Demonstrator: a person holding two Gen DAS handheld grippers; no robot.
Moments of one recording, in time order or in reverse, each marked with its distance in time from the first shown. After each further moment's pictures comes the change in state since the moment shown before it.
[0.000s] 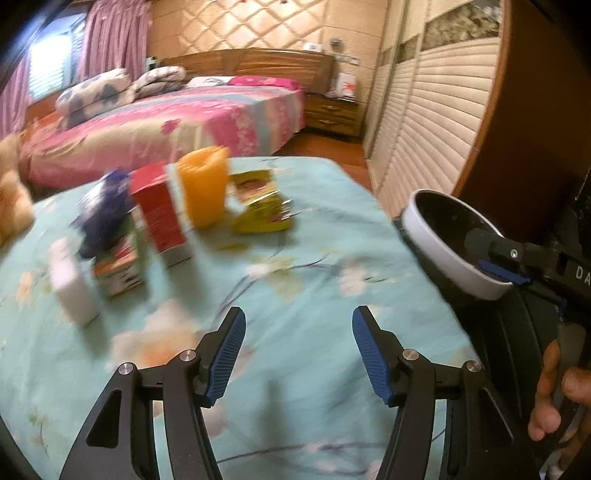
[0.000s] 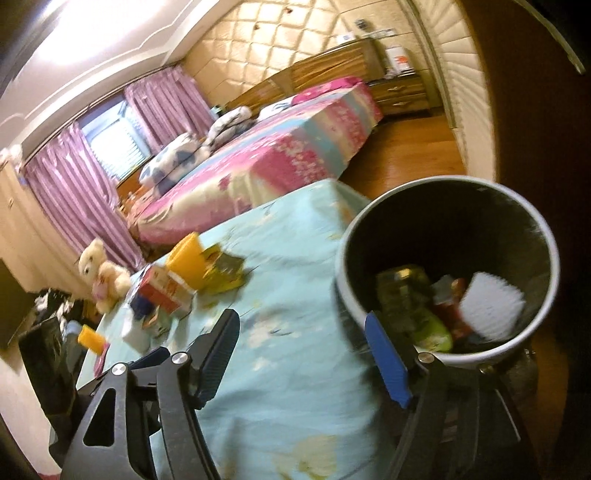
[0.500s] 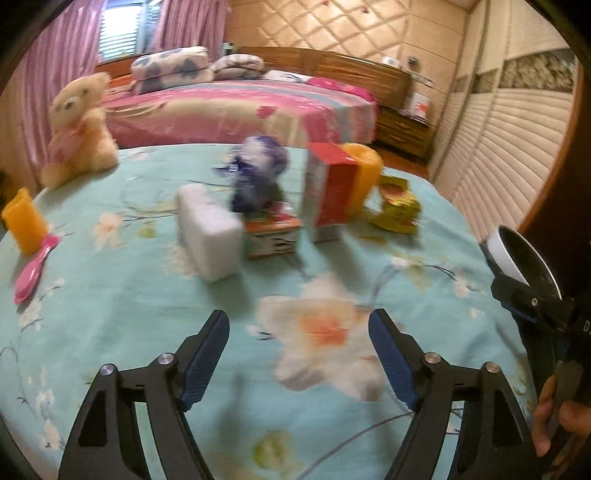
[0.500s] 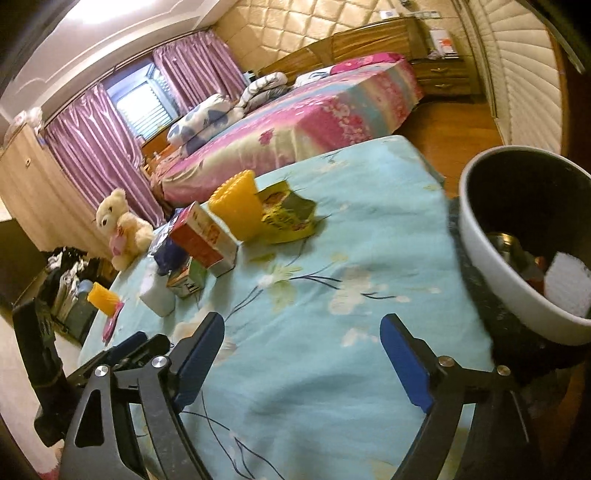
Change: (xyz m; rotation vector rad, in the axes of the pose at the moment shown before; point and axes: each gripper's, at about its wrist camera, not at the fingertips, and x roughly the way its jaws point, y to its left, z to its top) left arm -0.046 0.084 -0.026 -0.206 -0.030 0.167; right arm 0.049 0.060 -0.028 -0.096 0.112 0.080
